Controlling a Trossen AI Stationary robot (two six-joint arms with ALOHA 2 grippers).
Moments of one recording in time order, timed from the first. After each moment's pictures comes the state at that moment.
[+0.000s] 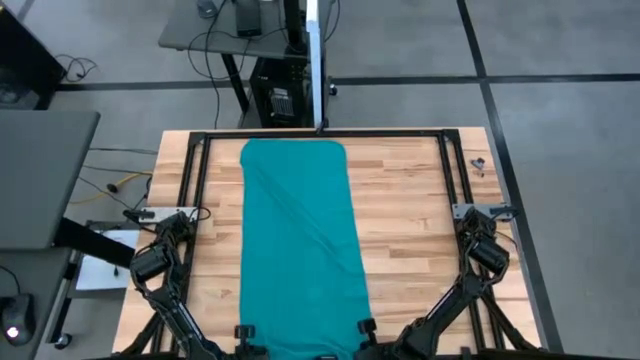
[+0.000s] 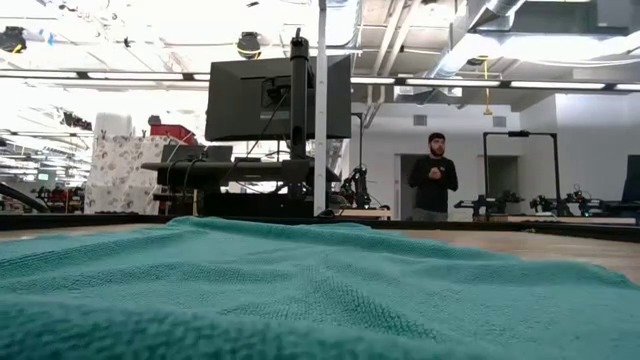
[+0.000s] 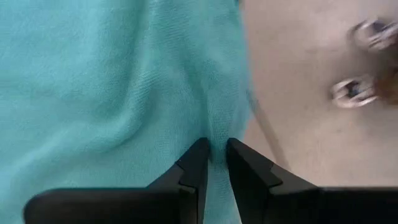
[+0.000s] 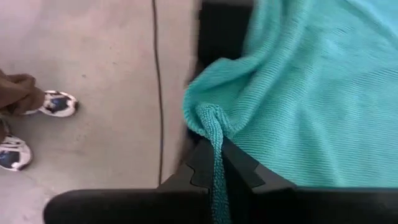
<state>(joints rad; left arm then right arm) -1.04 2.20 1.70 -0.90 -0.32 -1.02 0.89 2.23 1.52 -0.30 0.43 0.56</state>
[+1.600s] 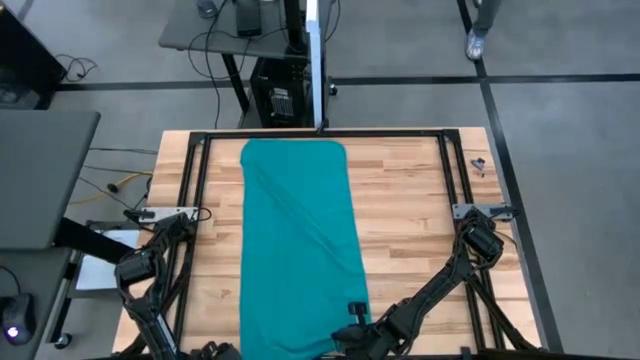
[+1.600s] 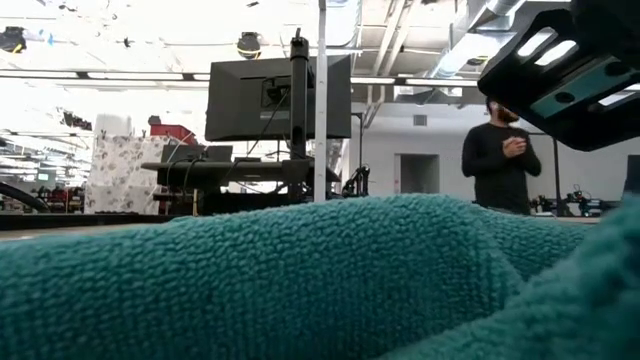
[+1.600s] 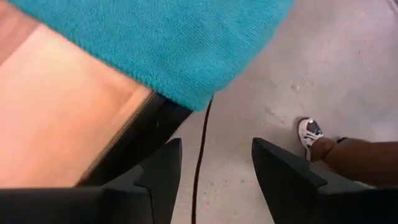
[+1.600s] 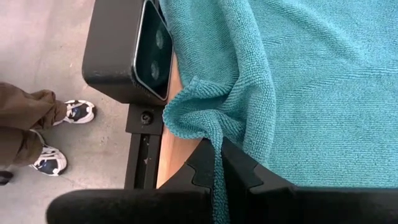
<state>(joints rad) -1.20 2.19 1.58 -0.74 -0.38 -1.93 0.76 2.17 1.52 -0.36 0.26 0.63</state>
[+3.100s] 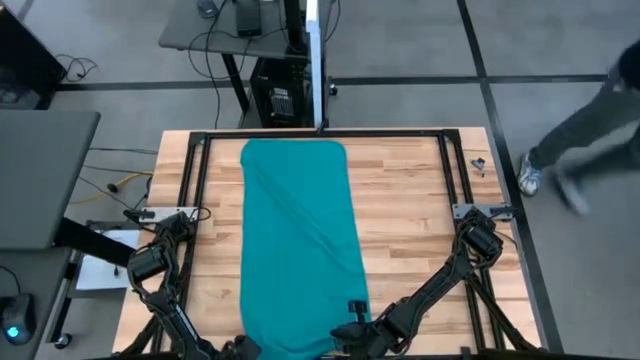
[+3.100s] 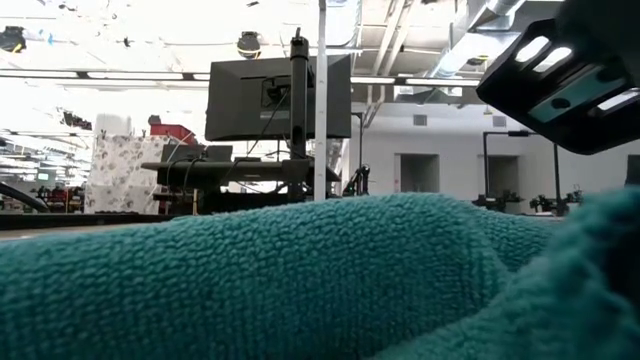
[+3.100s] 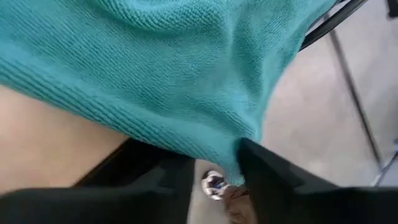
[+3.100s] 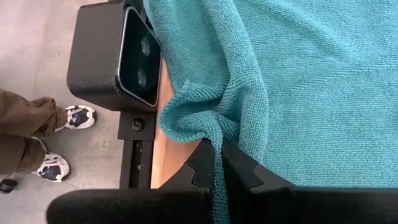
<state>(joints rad) -1.07 2.19 1.51 -0.59 -0.44 -1.98 0.75 2.16 1.52 -0.37 0.26 0.66</state>
